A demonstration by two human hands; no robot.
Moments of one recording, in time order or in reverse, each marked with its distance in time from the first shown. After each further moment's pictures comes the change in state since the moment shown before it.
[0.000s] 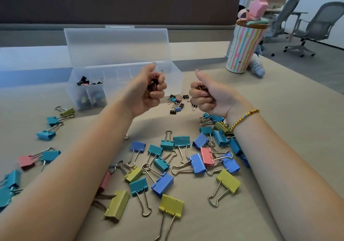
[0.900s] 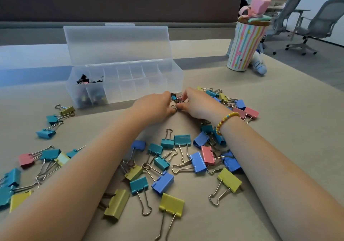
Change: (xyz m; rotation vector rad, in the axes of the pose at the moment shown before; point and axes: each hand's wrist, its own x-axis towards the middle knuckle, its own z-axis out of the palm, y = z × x) left_hand 0.015 -0.037 0.005 1.733 0.159 0.100; right_hand 0.018 0.023 0.029 -1.457 0.379 -0.059
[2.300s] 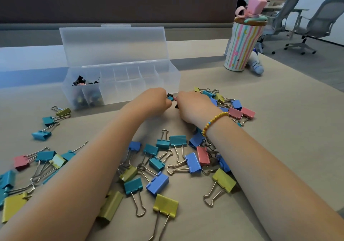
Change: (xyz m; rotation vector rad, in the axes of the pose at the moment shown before) left_hand 0.017 0.011 -0.010 -0.164 -0.040 -0.132; right_hand -0.003 -0.012 0.004 -0.436 0.056 -0.023
